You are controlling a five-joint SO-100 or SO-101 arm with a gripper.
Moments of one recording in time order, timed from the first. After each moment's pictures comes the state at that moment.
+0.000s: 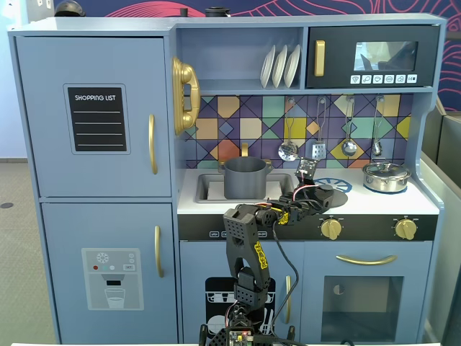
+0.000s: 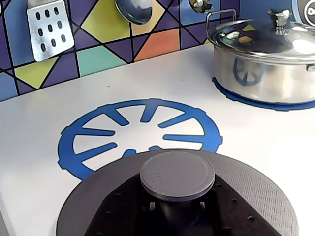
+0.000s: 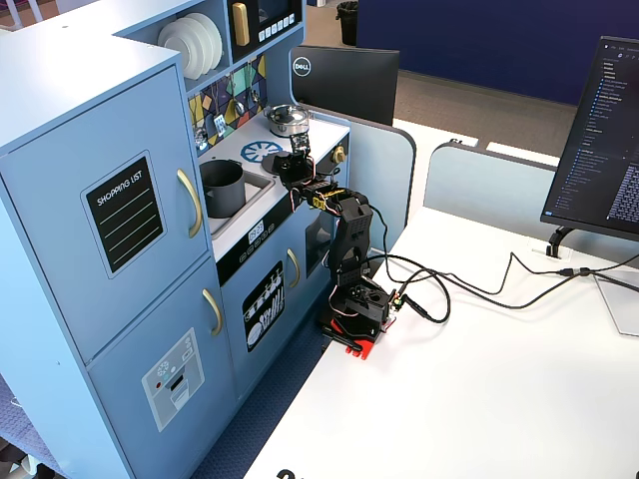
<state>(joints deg) 33.9 103.4 123.0 -24.3 -90.7</state>
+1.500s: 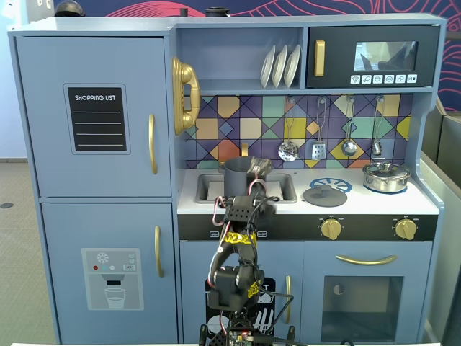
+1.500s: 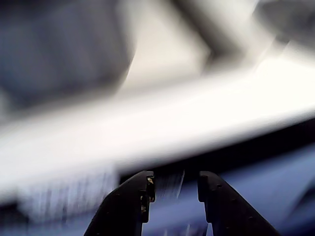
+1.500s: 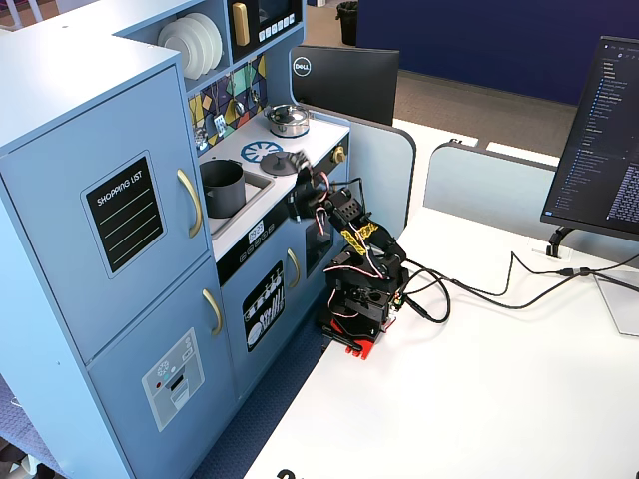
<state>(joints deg) 10.5 164.4 134.7 58.4 -89.4</state>
